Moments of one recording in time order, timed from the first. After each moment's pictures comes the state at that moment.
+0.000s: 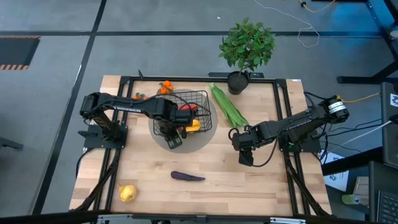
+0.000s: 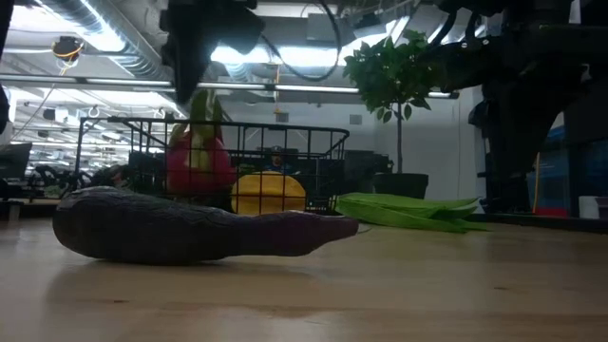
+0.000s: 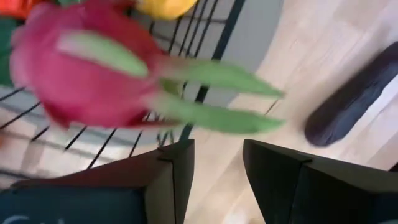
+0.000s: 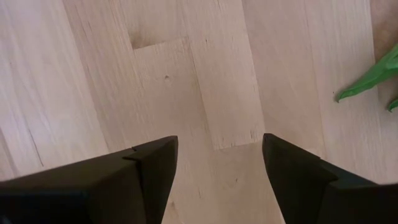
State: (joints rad) left arm -0.01 1.65 1.49 -1.25 0.04 -0.55; right arm 0.27 1.44 0.91 -0.82 0.03 0.49
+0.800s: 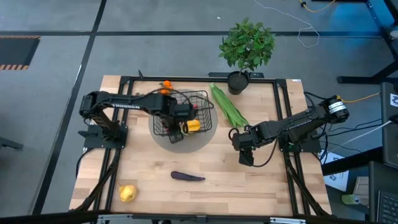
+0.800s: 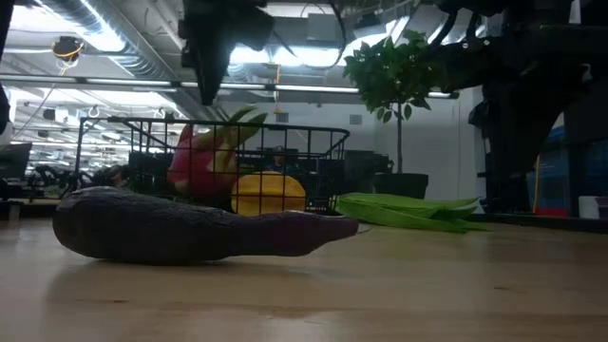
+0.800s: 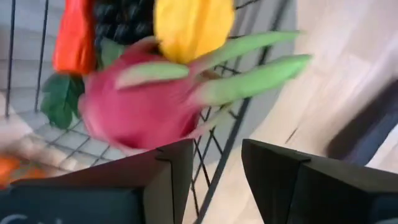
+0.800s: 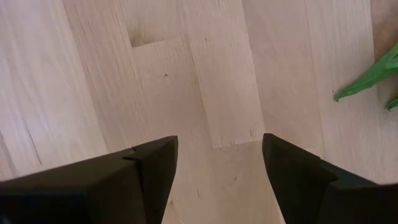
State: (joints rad) left arm 0.02 1.64 1.51 -1.21 -0.06 -0.42; right arm 0.27 1.44 0.91 -0.82 0.03 0.48
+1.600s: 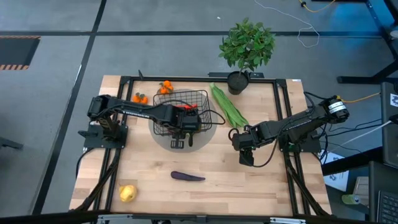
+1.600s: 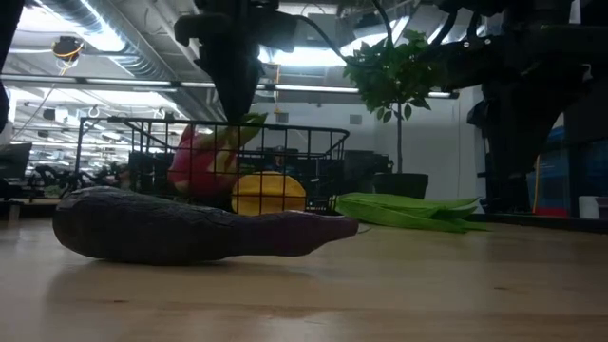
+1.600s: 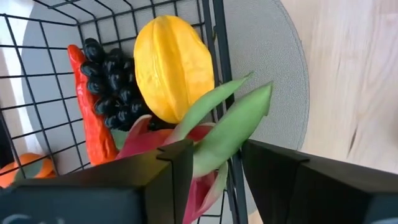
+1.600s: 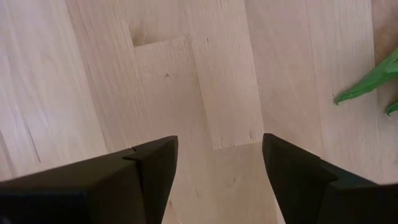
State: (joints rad) left arm -0.06 1.75 1.51 -1.08 -0.25 -0.02; right arm 0.27 1.44 0.91 -0.82 0.03 0.47
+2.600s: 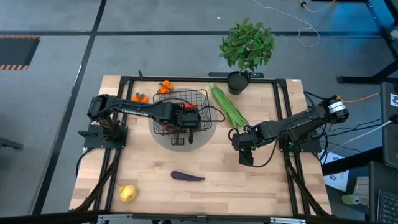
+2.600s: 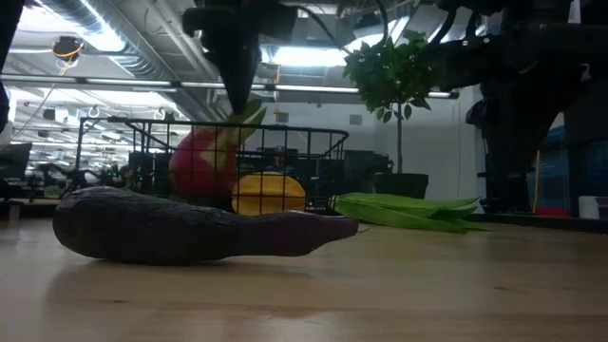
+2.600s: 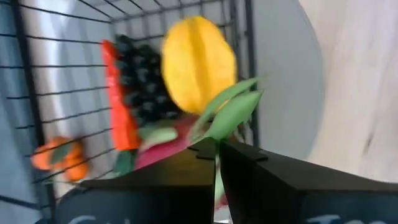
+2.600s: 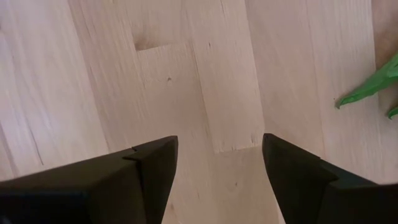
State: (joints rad) left arm -0.07 1.75 1.59 -1.16 -0.31 -0.05; right arm 0.27 1.44 0.91 -0.81 0.03 0.47
